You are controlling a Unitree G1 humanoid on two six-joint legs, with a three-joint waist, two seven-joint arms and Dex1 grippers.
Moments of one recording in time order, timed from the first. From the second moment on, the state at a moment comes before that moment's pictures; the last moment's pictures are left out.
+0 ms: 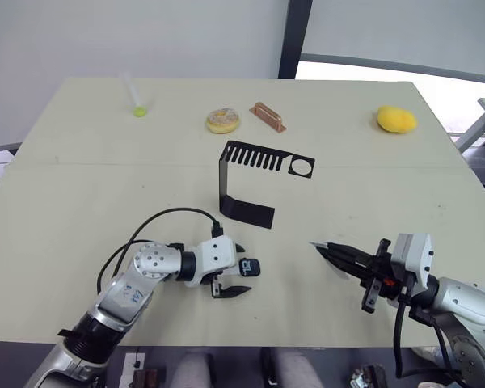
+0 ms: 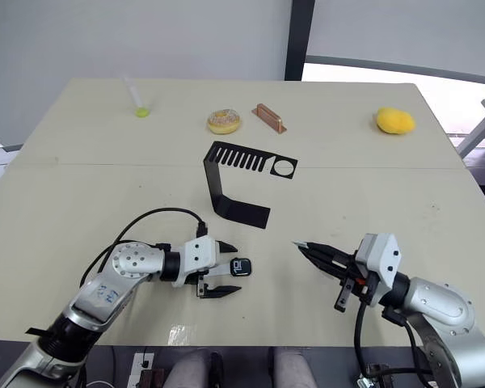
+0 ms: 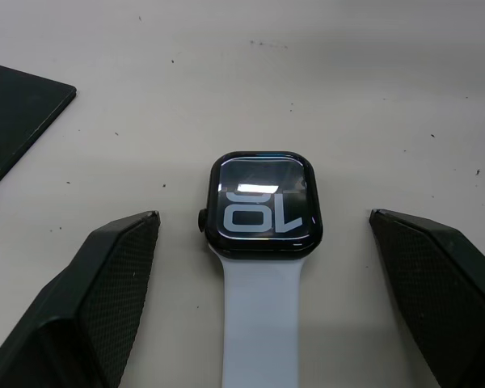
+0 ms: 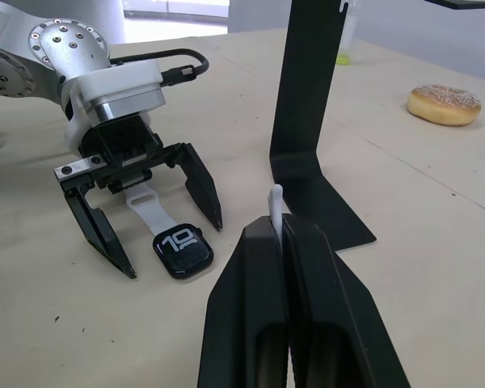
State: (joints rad) left arm -0.32 0.58 -0.36 -0.28 -0.07 0.42 -0.89; right arm 0.18 -0.67 -0.20 -0.58 0.57 0.20 0.88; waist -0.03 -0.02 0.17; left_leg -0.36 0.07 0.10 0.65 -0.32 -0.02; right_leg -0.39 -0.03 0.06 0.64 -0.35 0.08
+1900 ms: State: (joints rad) left arm -0.66 0.50 0.04 -0.23 -0.92 1.56 -0.74; right arm 0.10 -0.69 -0.10 -0.64 0.10 -0.25 0.85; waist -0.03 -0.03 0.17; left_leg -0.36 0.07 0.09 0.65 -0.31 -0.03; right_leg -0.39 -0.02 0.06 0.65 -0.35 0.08
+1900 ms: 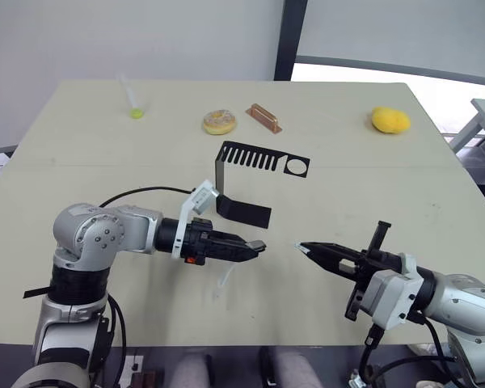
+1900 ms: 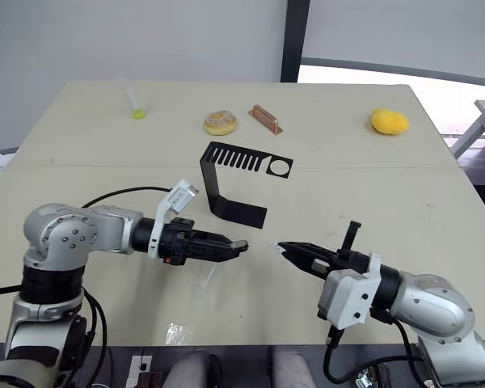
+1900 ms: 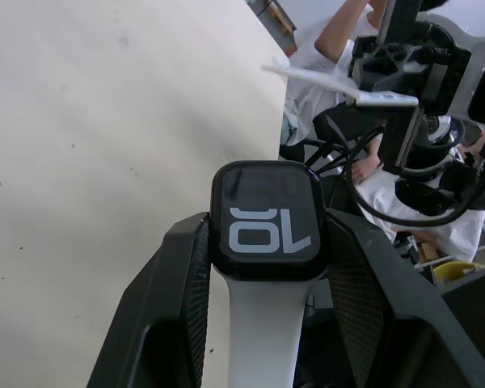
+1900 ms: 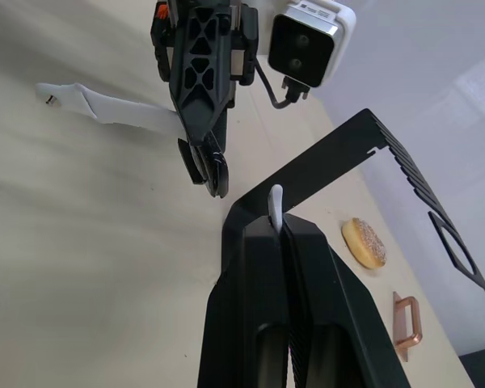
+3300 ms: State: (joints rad) left arm -0.66 0.40 0.08 -0.23 -1.00 1.61 -0.58; right arm 0.07 -0.68 -0.02 -0.54 0.03 -0.33 0.84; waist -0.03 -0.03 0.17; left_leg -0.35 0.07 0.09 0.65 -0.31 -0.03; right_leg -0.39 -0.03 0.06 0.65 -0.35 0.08
